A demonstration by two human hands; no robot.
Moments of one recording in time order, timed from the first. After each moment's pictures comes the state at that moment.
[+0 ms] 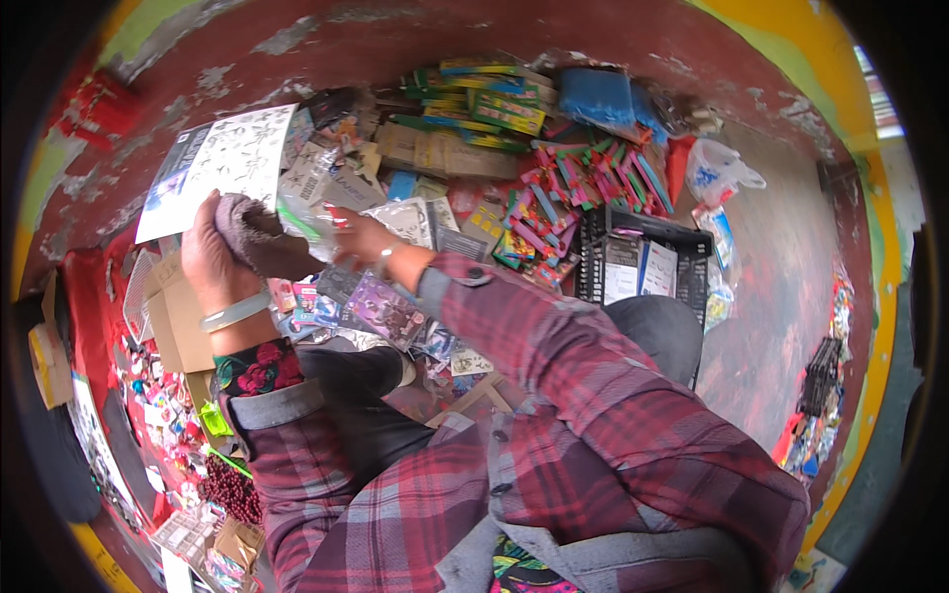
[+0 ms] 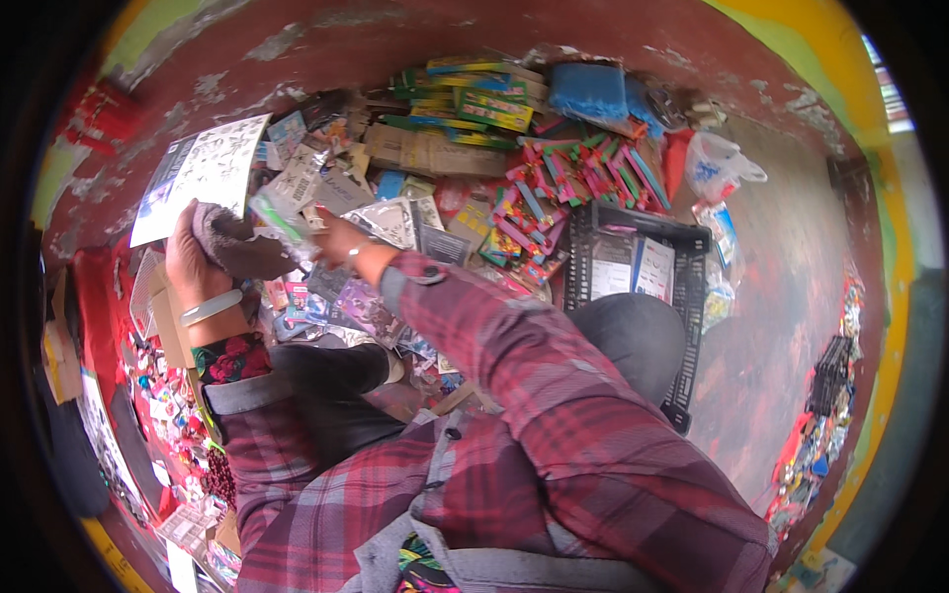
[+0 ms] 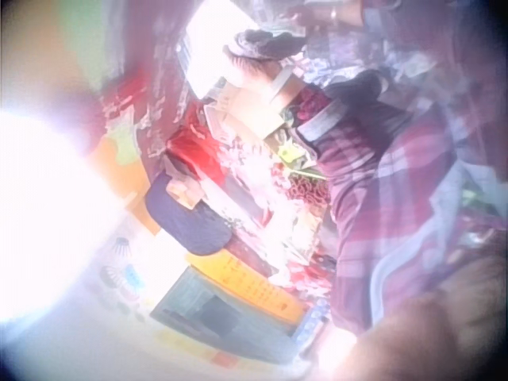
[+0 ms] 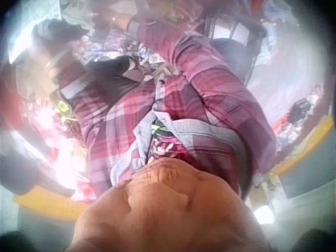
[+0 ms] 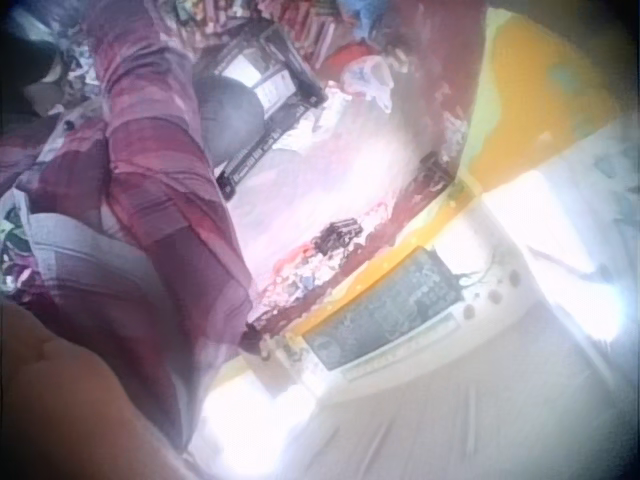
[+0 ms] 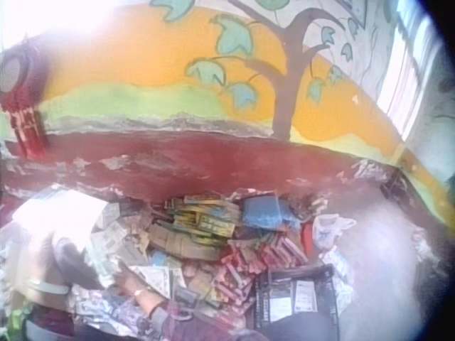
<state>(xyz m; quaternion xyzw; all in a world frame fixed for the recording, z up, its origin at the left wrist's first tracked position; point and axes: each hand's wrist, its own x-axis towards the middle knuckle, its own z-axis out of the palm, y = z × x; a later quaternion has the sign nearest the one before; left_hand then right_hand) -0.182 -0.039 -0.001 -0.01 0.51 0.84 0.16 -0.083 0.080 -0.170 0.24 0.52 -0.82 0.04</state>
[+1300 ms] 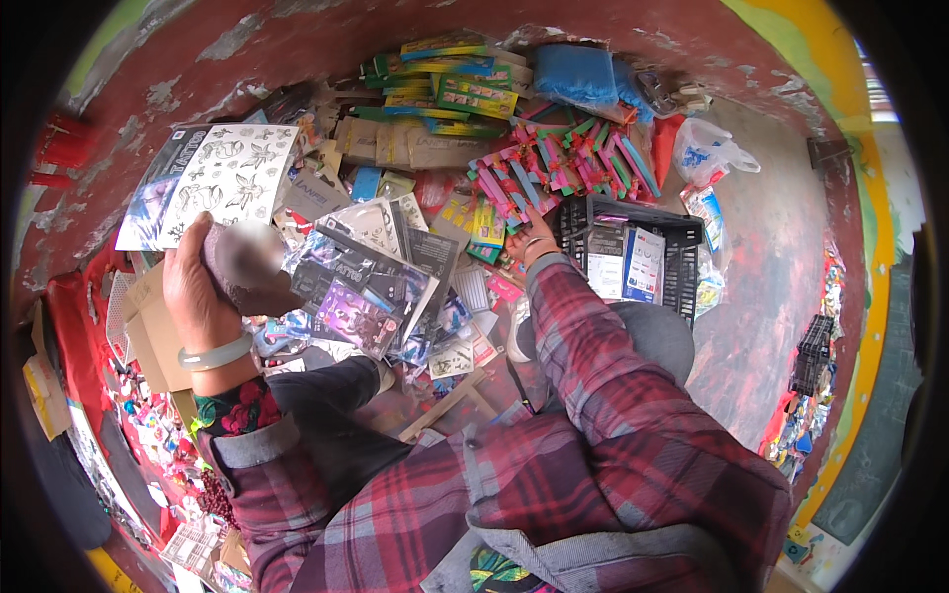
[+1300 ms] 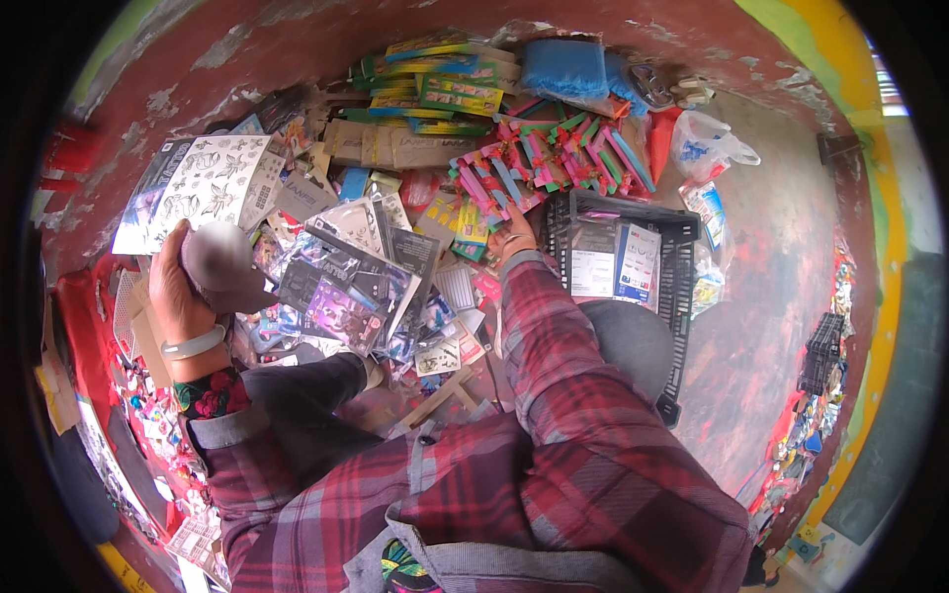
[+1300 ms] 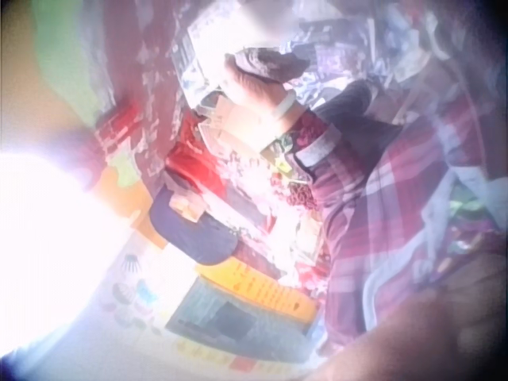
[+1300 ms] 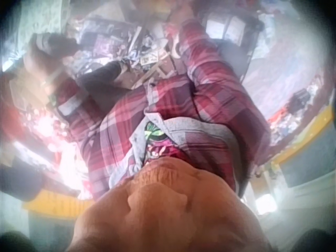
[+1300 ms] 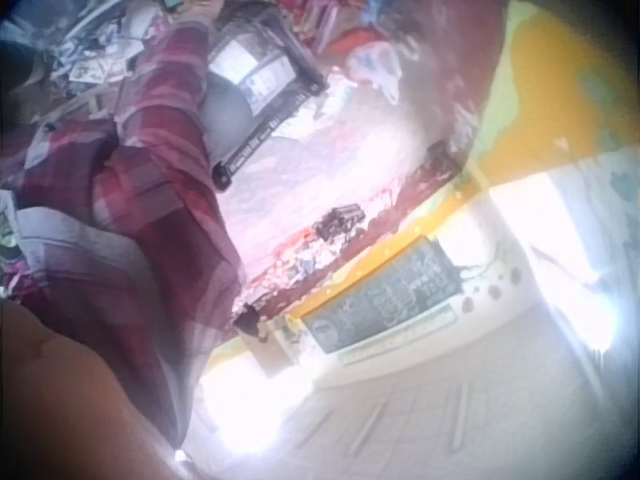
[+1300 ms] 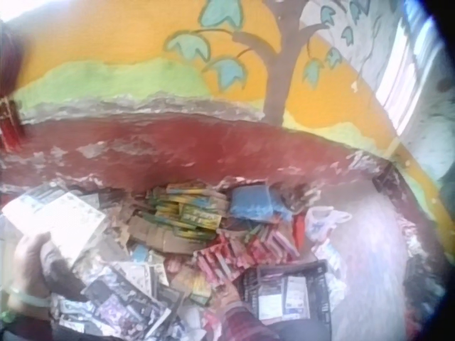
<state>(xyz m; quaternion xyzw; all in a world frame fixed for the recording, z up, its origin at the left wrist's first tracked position) -0.152 0.003 -0.010 0.00 0.59 0.78 0.22 0.162 0.302 -0.371 0.62 -0.01 -0.75 -0.25</state>
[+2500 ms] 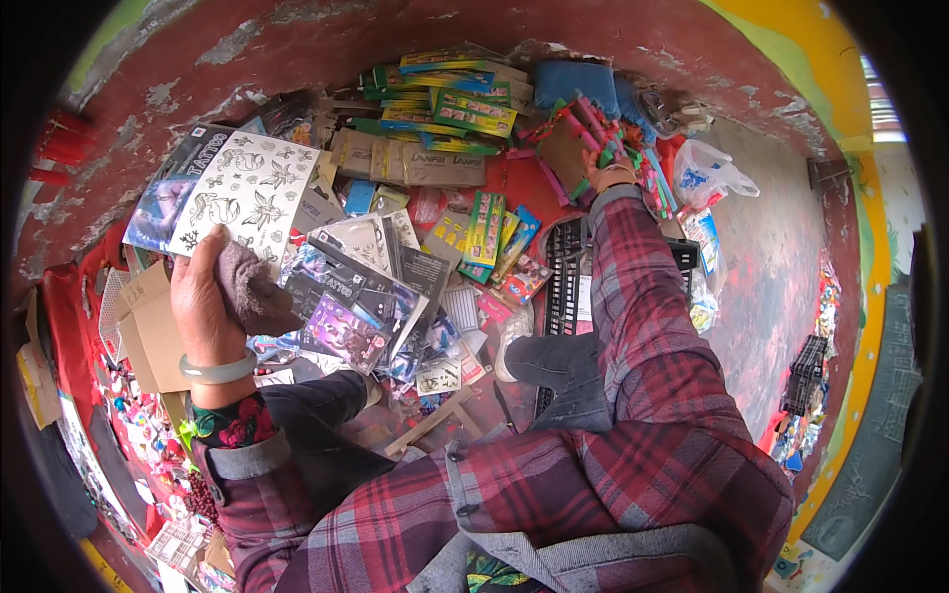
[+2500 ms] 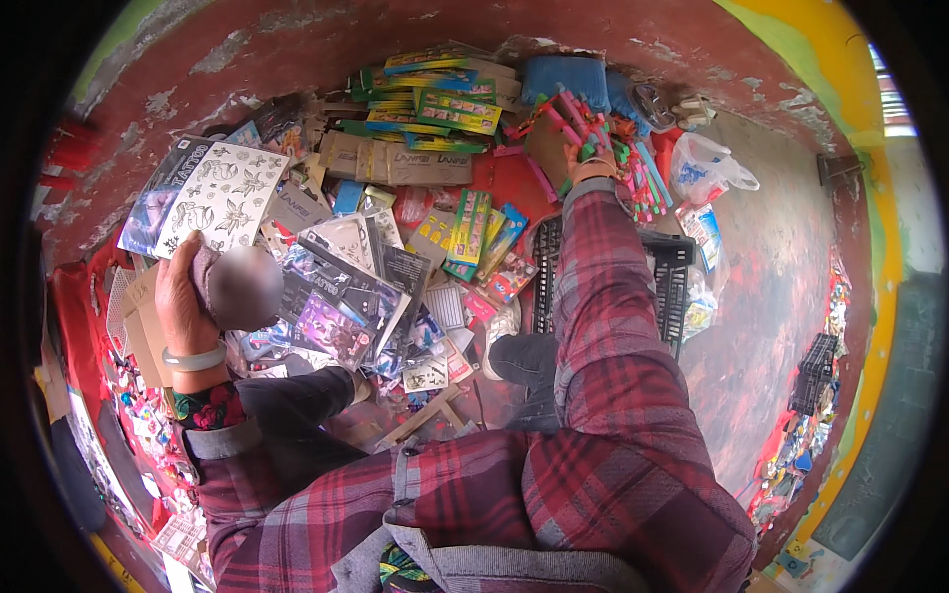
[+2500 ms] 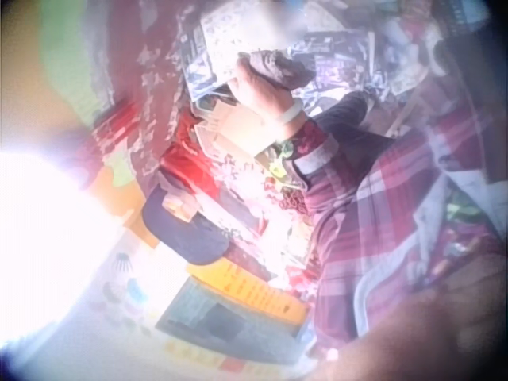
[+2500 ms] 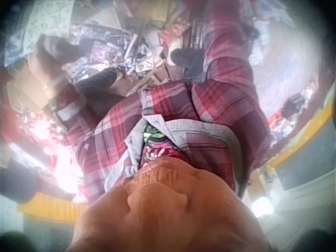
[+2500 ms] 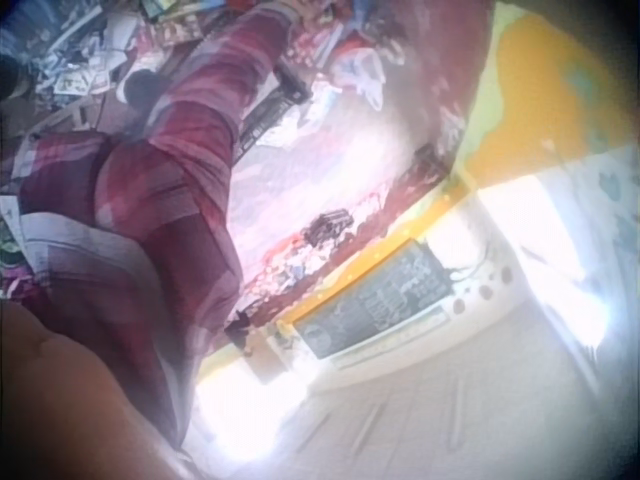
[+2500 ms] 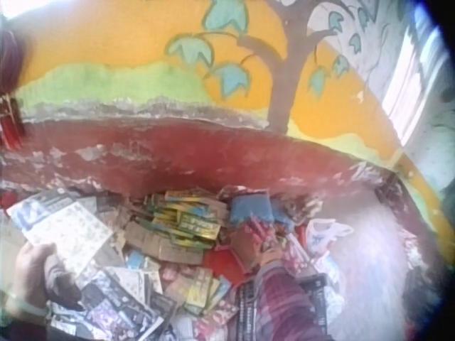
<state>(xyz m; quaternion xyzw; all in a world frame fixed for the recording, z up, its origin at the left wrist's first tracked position) -0.128 0.023 -0.004 0.01 0.61 0.76 0.22 0.154 0.508 -0.226 0.47 -0.10 -0.73 -0.48</state>
